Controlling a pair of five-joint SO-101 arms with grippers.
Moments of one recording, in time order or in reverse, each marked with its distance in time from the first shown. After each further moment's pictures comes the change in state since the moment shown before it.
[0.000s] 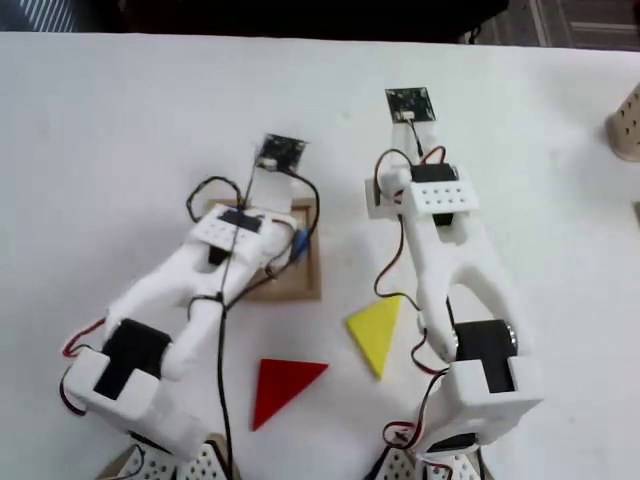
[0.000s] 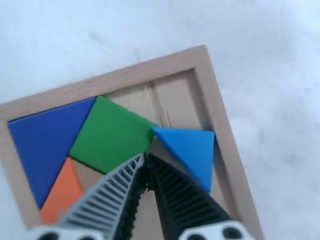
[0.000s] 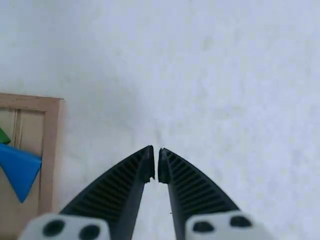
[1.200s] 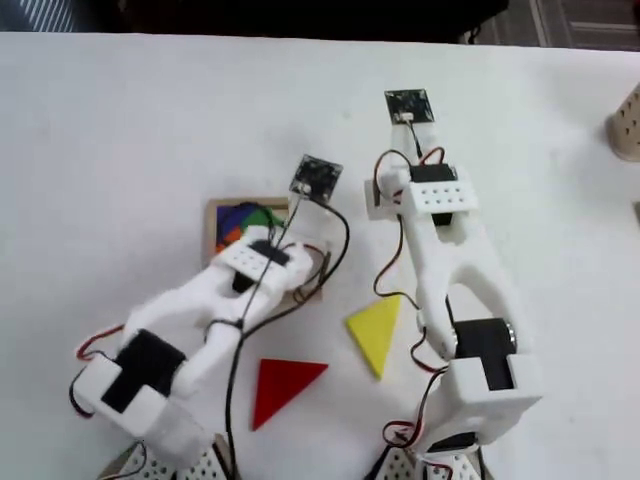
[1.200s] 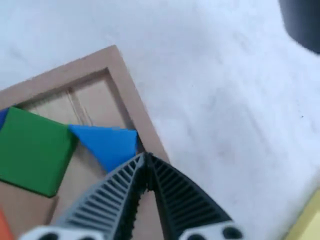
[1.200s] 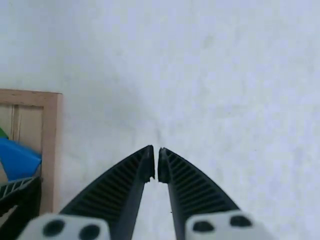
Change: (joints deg) left arm 9.8 -1.3 7.7 -12.4 2.9; right arm 0.0 0.5 0.0 0.0 0.0
